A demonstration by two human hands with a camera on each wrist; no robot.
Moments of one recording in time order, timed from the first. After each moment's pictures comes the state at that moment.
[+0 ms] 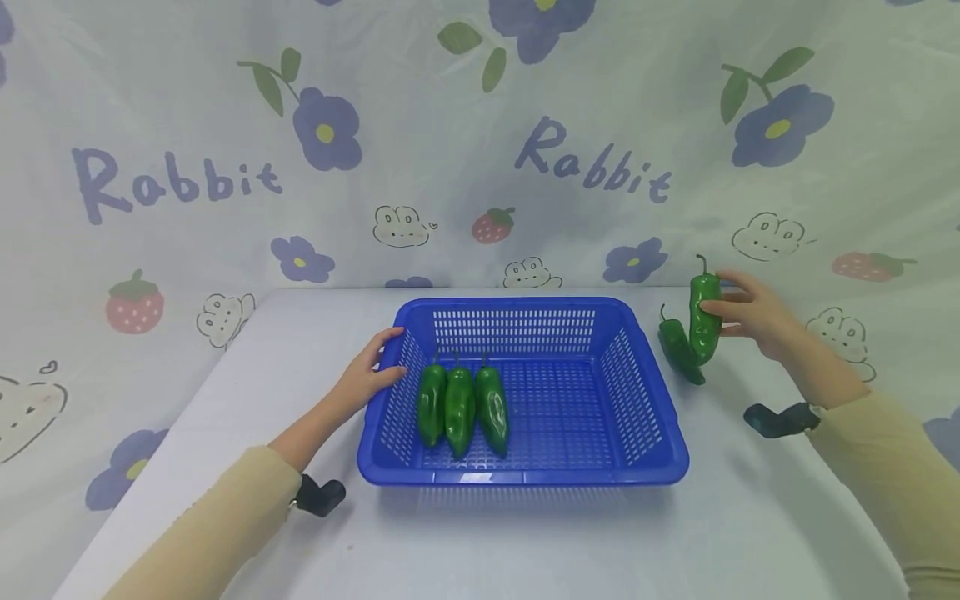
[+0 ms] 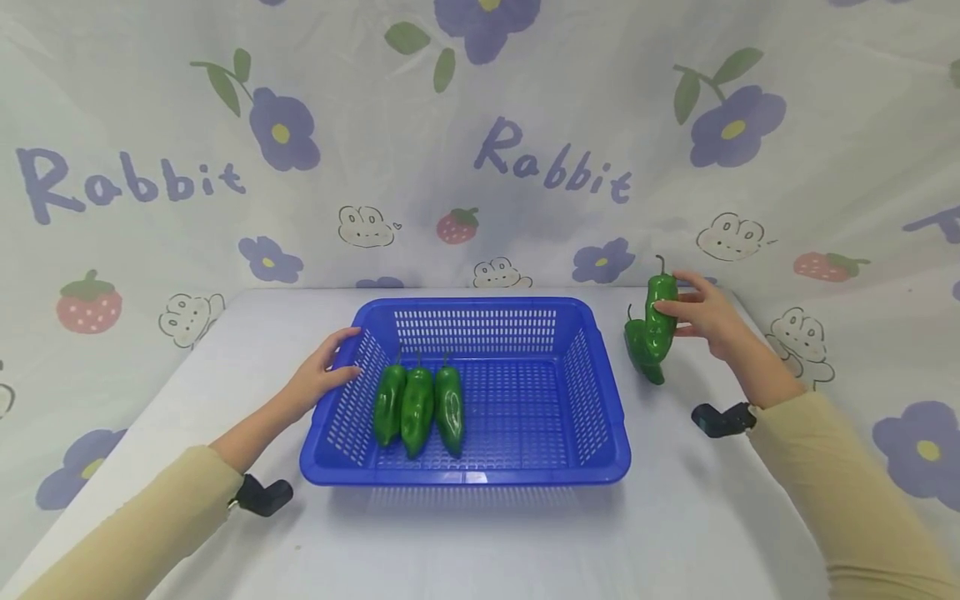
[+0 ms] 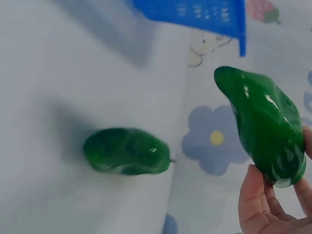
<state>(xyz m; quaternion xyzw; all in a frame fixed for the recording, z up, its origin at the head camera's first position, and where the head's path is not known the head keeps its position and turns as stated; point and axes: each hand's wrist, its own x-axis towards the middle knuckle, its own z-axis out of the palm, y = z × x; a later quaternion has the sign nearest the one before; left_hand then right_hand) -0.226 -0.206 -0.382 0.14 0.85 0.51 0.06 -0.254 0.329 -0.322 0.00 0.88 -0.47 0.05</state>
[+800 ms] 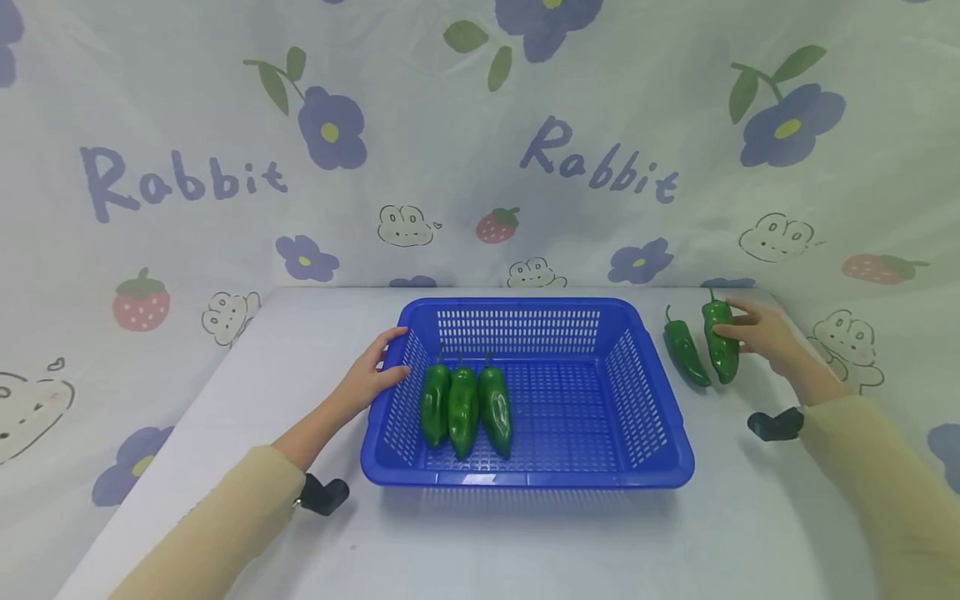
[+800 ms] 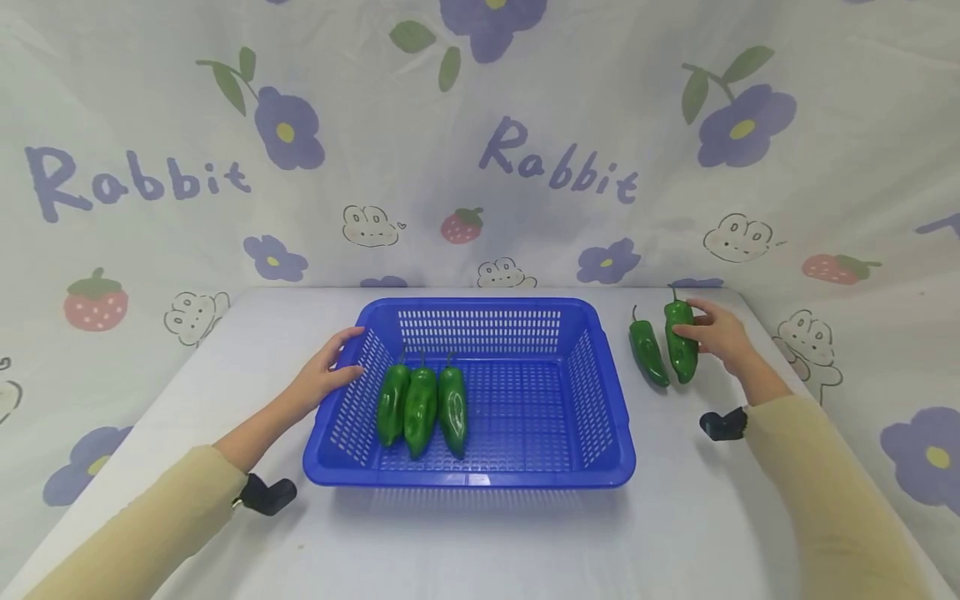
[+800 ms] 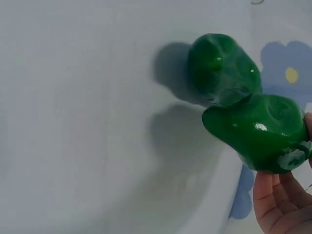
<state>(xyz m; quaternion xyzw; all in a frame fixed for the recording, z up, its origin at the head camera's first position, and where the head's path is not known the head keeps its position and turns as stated) -0.225 -0.206 -0.382 0.15 0.85 0.50 0.06 -0.271 0.366 -0.375 0.02 0.91 -0.40 0.06</state>
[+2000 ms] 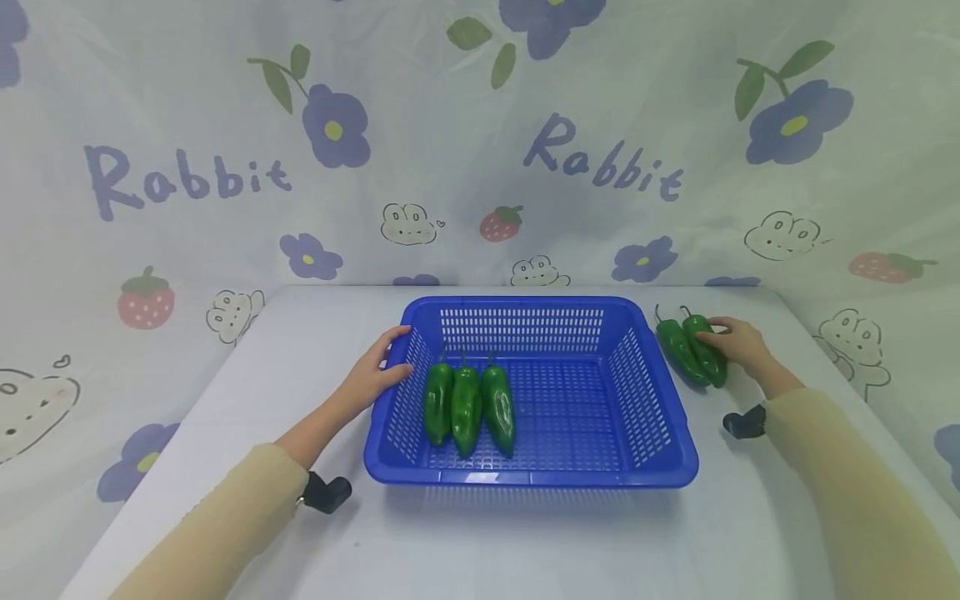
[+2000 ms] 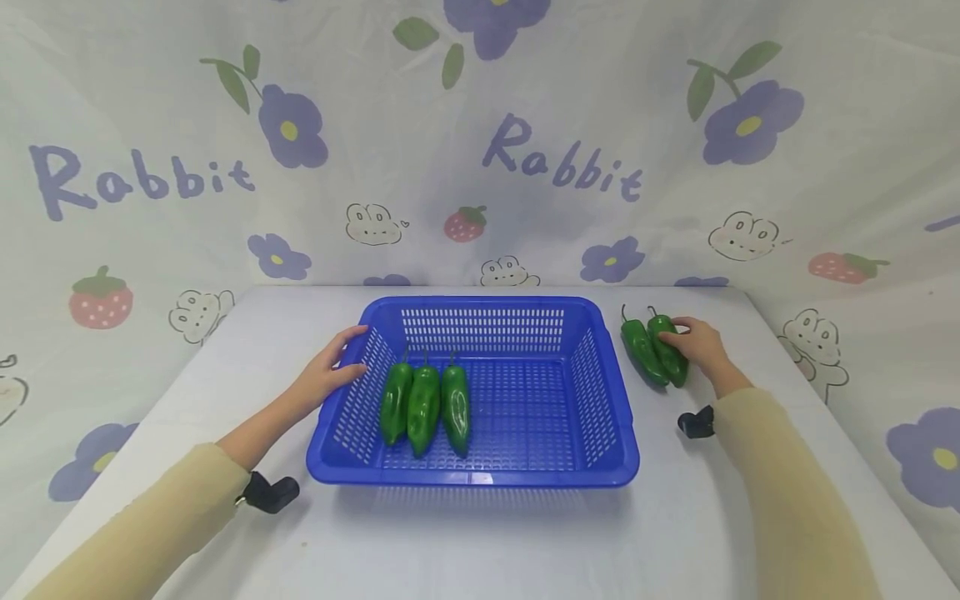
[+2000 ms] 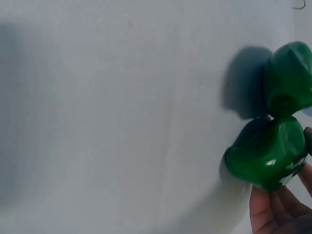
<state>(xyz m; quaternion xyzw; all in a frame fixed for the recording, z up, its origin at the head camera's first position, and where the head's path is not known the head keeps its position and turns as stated) -0.226 -0.206 -0.383 0.14 0.85 0.50 0.06 -0.291 0.353 -0.410 0.06 0.94 -0.34 0.09</state>
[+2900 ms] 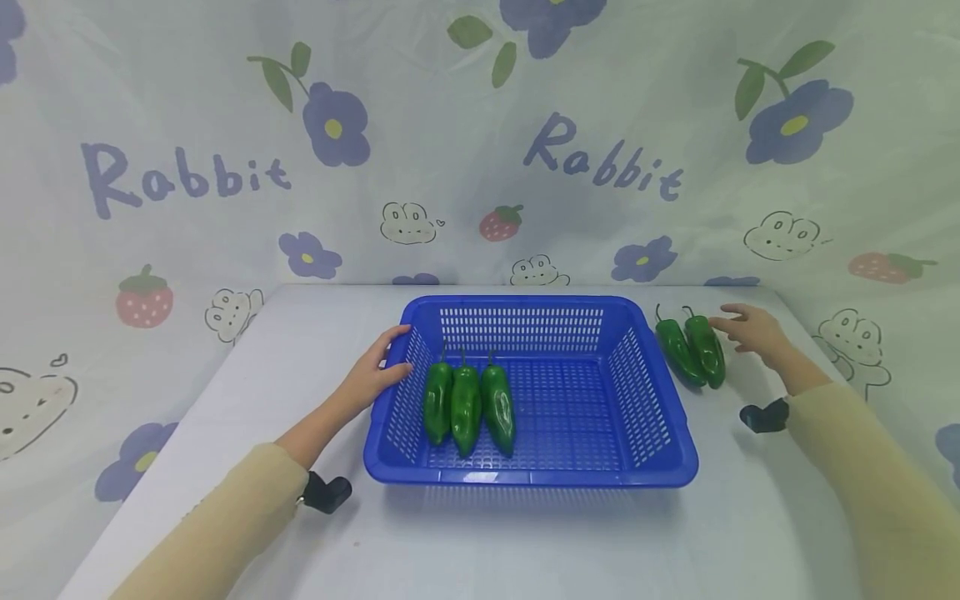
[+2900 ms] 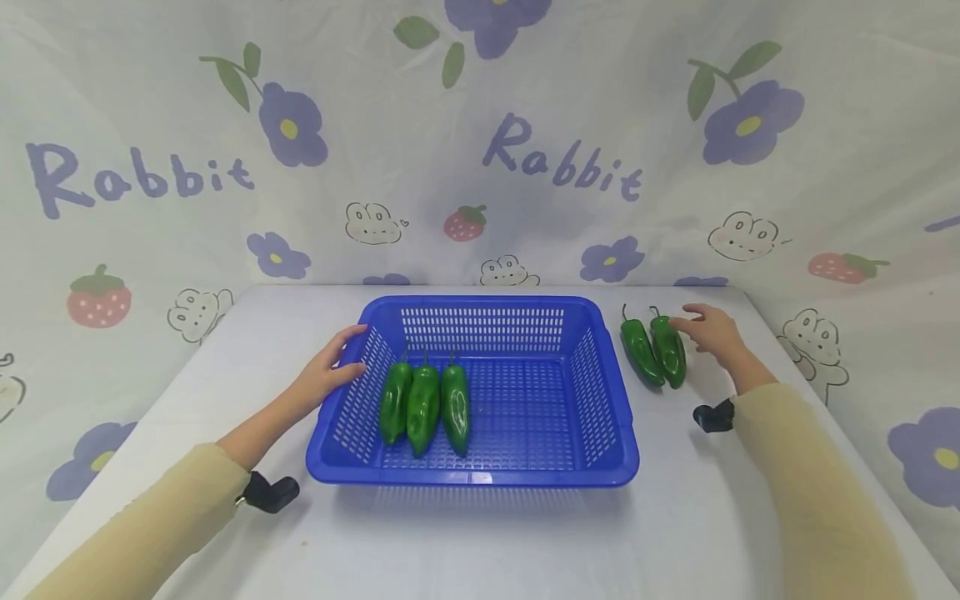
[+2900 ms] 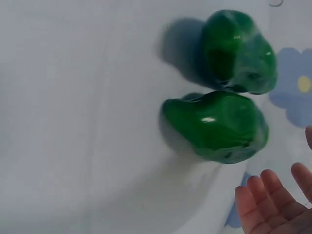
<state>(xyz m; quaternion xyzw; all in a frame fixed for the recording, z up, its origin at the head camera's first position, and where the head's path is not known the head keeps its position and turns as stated) -0.226 -0.206 -0.384 0.14 0.85 0.50 0.06 -0.288 0.362 -0.384 0.04 0.92 -0.37 0.10</state>
